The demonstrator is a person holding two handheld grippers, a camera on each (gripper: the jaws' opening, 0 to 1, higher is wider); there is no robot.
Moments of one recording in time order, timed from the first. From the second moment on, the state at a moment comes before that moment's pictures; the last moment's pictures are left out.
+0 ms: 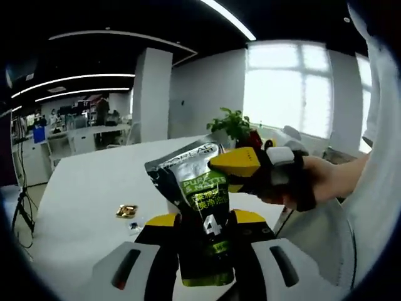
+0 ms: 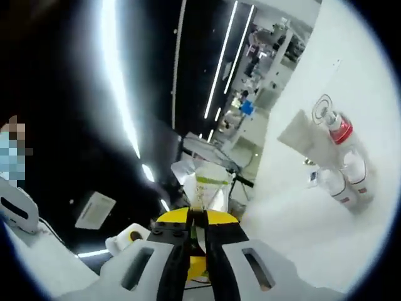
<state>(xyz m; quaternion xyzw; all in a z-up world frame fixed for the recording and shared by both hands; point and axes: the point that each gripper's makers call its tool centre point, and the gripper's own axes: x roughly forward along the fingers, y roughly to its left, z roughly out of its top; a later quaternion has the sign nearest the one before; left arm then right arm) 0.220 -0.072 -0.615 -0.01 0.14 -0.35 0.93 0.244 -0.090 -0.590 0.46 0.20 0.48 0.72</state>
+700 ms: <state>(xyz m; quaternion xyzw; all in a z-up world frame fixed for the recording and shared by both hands) 0.205 -0.057 -0.582 -0.22 0.15 -0.45 0.85 0.236 -0.107 -0.552 0.42 0.16 0.59 0.67</state>
